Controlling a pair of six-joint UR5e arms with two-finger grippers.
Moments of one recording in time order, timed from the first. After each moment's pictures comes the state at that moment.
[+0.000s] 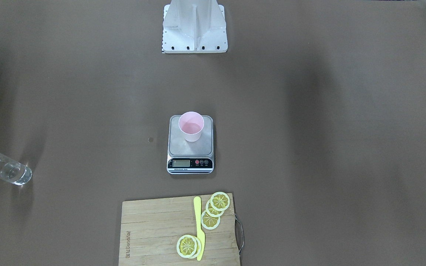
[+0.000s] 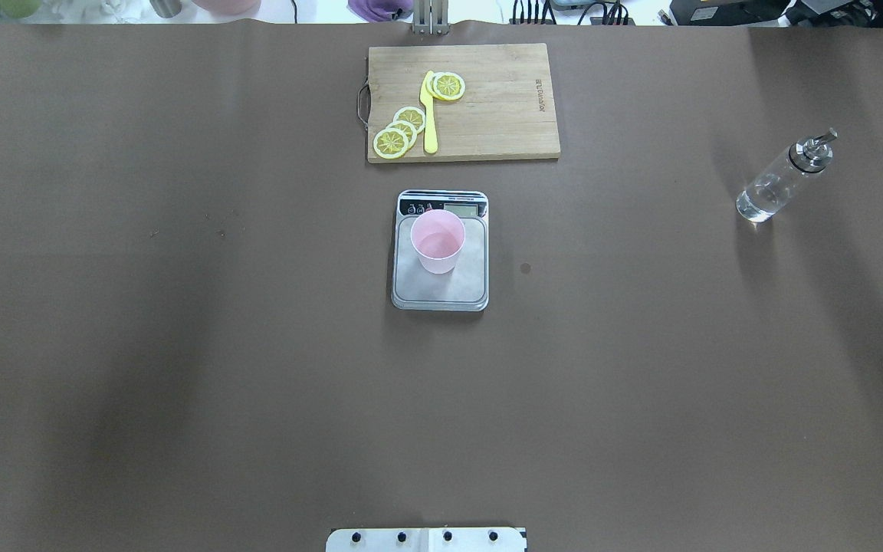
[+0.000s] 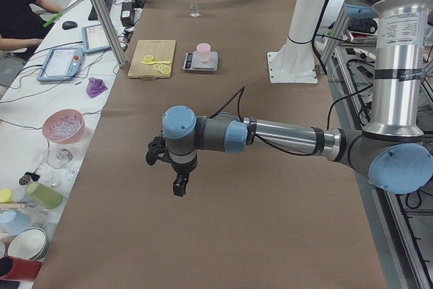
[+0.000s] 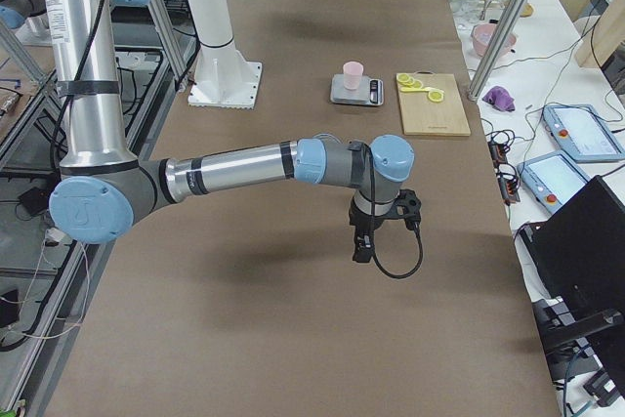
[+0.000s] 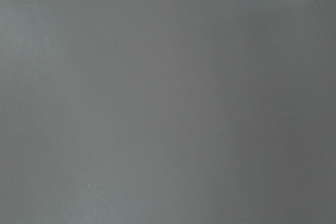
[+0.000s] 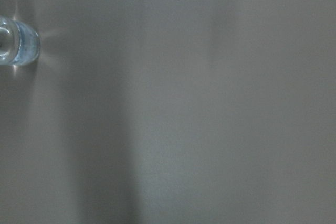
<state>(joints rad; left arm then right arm) -1.57 -1.54 -1.73 -1.52 -2.32 0.13 1.53 -1.51 1.72 -1.88 2.30 -0.12</state>
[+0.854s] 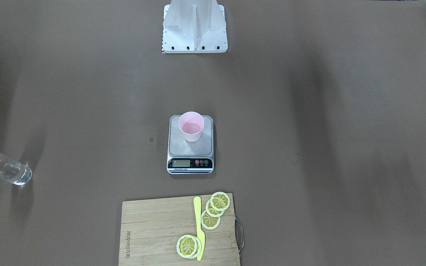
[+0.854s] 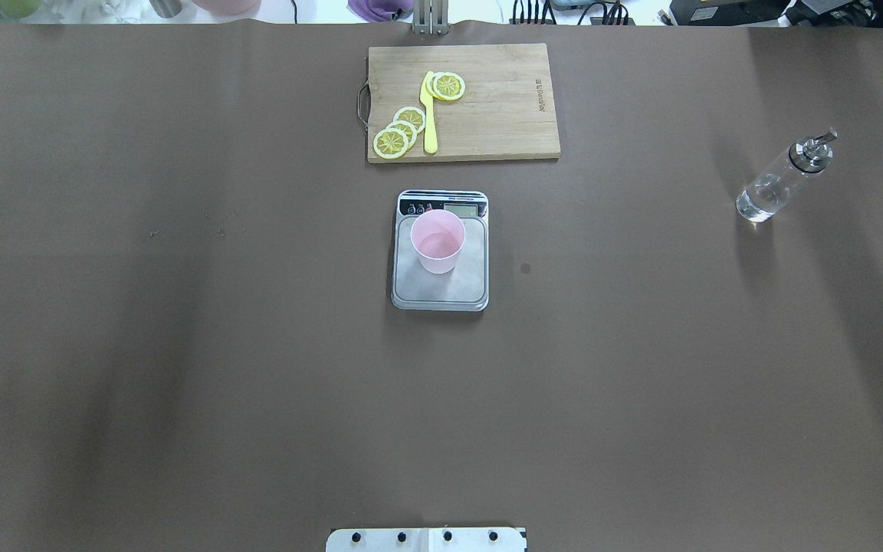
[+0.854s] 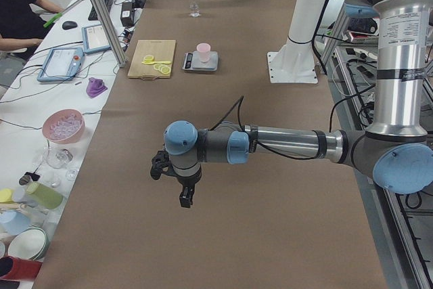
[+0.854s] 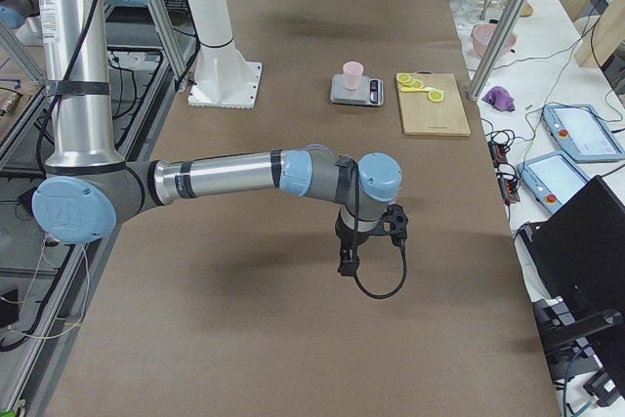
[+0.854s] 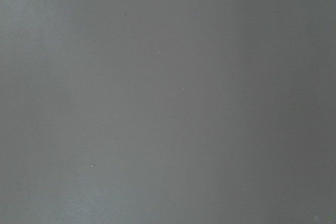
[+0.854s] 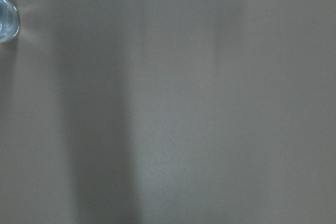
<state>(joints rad) -1.58 -1.52 -1.68 -1.51 -2.33 0.13 1.55 -1.55 1.71 -1.89 2.32 -0.15</state>
